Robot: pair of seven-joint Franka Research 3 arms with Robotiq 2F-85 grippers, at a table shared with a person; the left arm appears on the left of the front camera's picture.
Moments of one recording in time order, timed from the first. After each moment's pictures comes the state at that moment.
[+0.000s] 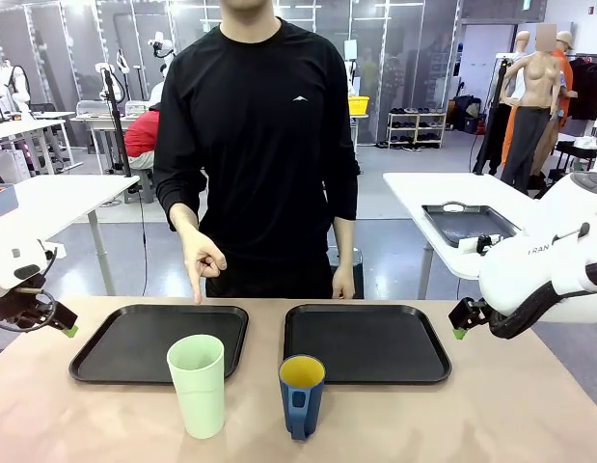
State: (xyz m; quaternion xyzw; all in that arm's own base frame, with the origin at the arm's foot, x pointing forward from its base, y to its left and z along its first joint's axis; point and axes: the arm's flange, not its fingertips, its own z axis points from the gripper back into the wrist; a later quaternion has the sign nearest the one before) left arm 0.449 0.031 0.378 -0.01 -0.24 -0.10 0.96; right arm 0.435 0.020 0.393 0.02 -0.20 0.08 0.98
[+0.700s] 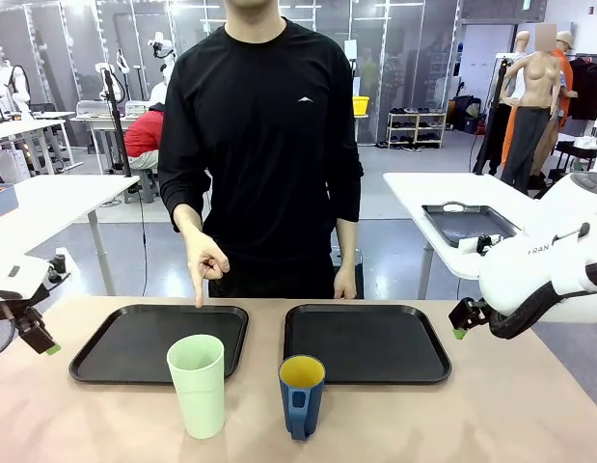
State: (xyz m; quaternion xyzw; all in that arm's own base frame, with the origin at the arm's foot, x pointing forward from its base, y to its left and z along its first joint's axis) left arm 0.444 0.027 0.380 0.08 -0.20 -0.41 0.88; right arm 0.434 0.020 0.393 0.02 -0.20 0.08 0.98
